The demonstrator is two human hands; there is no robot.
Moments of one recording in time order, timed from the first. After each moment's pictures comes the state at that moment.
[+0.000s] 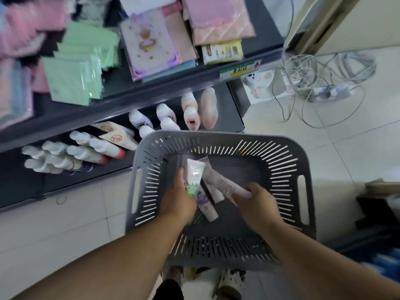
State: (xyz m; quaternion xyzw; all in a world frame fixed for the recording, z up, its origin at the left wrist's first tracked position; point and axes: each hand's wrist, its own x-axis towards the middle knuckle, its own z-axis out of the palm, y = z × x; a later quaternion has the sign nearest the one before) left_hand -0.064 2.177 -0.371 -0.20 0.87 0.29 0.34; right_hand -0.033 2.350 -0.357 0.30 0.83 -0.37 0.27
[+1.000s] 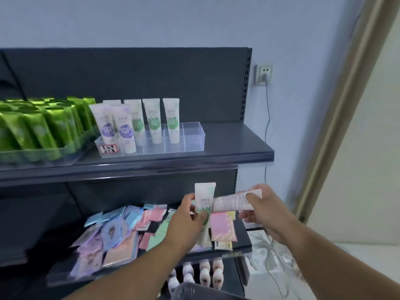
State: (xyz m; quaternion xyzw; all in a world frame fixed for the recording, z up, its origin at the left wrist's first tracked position) left_hand -0.085 2.185 0.120 -0.02 0.87 0.49 -0.04; right_hand -0.107 2.379 0.154 0.06 0.76 -0.65 0.04
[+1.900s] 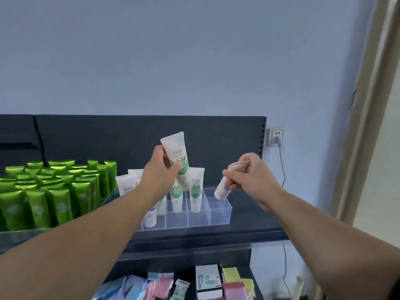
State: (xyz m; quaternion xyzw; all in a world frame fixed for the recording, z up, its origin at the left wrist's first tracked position) left_hand -0.208 2.056 0.352 0.02 0.82 0.50 -0.26; right_hand -0.215 2.274 0.346 -0.12 0.77 -0.61 -0.11
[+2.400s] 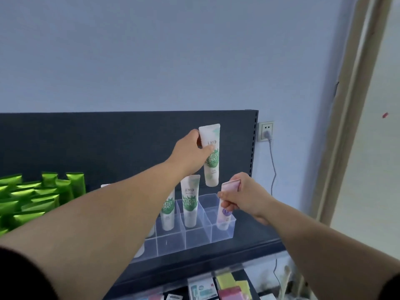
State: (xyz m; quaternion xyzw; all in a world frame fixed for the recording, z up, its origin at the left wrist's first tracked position) left_hand -0.320 2.093 0.387 0.17 0.86 0.44 -0.17; right_hand -0.274 2.252 0.321 -0.05 0.84 -0.54 -0.04
